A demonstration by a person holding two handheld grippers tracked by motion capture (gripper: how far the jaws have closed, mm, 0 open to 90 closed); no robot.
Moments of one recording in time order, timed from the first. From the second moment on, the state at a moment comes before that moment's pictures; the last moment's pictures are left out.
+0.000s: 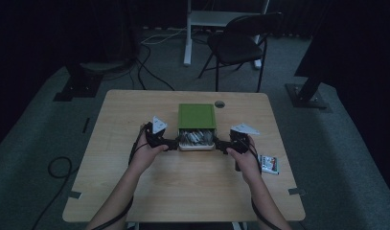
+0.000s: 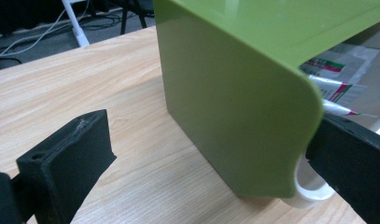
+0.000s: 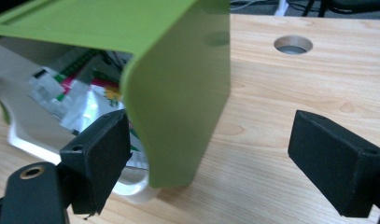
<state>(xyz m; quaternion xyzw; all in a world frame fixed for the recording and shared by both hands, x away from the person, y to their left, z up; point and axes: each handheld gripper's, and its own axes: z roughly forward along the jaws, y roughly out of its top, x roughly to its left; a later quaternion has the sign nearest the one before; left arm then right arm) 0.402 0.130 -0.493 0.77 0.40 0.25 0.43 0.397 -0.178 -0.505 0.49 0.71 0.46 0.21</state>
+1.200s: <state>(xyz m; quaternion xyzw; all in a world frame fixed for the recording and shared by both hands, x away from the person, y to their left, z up) 0.365 0.158 -0.507 0.76 0.43 0.24 0.42 0.368 -0.194 -0.516 0.48 0.73 0.44 0.21</state>
